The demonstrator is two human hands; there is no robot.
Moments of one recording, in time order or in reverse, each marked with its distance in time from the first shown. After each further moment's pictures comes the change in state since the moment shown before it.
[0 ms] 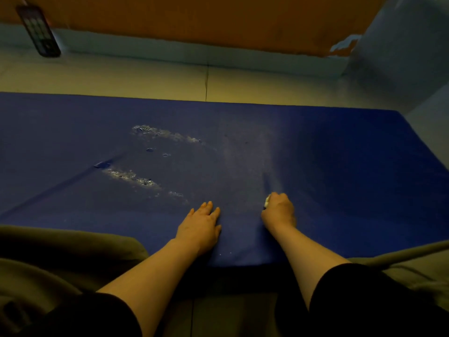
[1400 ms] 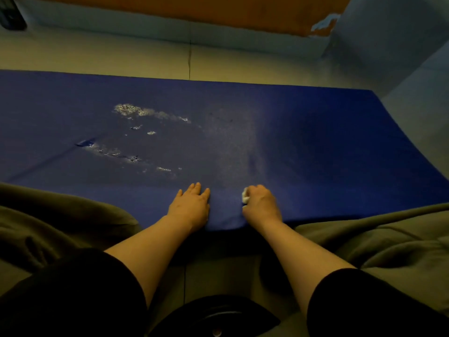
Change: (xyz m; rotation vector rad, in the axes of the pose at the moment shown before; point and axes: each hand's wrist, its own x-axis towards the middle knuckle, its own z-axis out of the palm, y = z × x) left_hand -0.020 0.011 0.008 0.049 -0.026 -0.009; right_hand -0.077 0.006 -0.013 0.062 -0.097 -0.172
